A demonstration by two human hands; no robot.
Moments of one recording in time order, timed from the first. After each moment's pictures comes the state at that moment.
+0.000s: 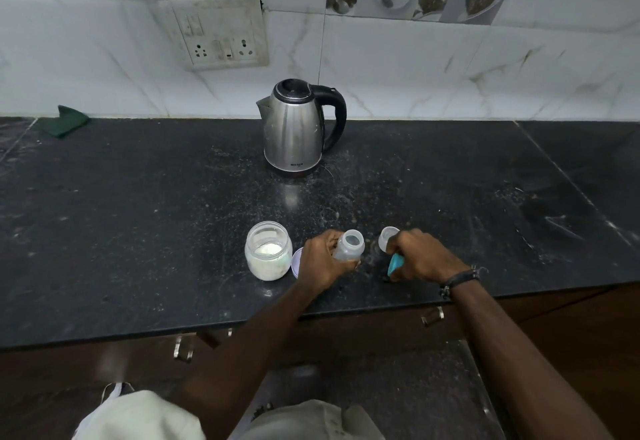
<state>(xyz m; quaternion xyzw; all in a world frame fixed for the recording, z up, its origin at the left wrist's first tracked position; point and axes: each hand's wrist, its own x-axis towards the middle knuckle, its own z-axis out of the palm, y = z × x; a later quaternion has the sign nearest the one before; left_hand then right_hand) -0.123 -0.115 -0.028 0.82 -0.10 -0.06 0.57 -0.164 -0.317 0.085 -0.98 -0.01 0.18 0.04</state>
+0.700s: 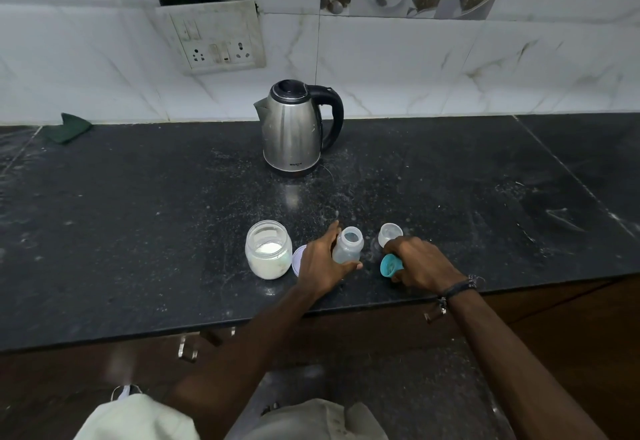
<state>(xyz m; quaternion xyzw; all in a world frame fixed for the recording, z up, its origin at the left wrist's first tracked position) -0.137 -0.113 -0.009 0.85 -0.12 -0.09 0.50 -0.181 -0.321 0.062 -0.99 -0.02 0.15 0.04</state>
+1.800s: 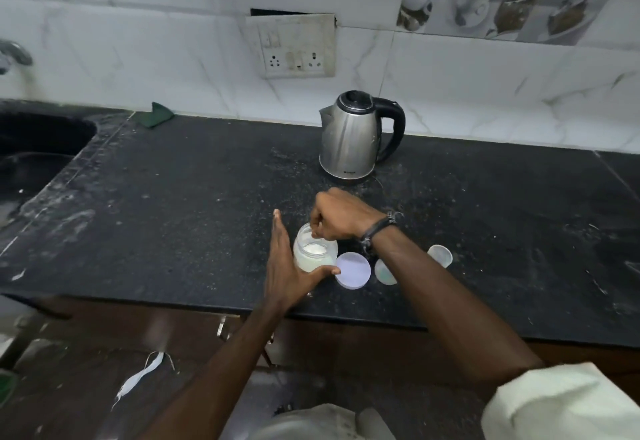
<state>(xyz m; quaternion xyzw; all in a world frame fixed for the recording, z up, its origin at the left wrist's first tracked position) -0.157 0.006 0.003 0.85 -0.01 0.11 0.52 -0.078 -0.121 0.130 -0.96 -0.25 0.12 0.08</state>
